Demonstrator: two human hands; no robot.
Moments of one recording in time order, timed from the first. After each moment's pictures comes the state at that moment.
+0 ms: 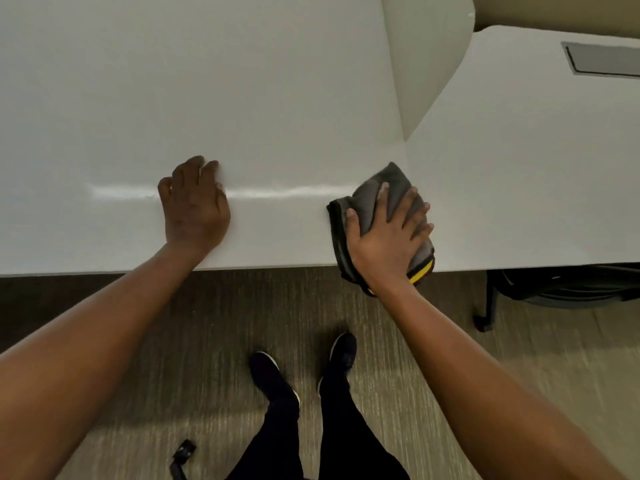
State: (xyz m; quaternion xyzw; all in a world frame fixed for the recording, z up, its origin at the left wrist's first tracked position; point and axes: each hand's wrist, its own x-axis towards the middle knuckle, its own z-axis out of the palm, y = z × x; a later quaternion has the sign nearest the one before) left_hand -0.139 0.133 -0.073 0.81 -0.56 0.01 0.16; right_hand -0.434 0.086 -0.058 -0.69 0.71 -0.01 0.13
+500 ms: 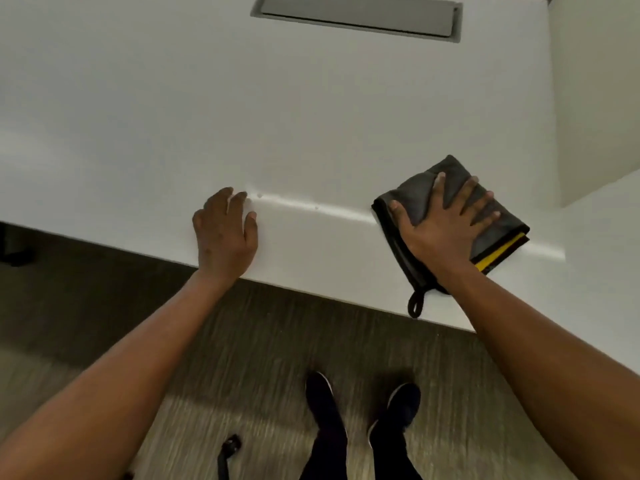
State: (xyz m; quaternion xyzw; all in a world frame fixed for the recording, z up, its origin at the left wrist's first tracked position) left_hand -0.012 0.225 -0.056 0.88 -0.44 0.02 0.15; right_hand -0.290 0.021 -0.050 -0.78 0.61 0.01 0.14
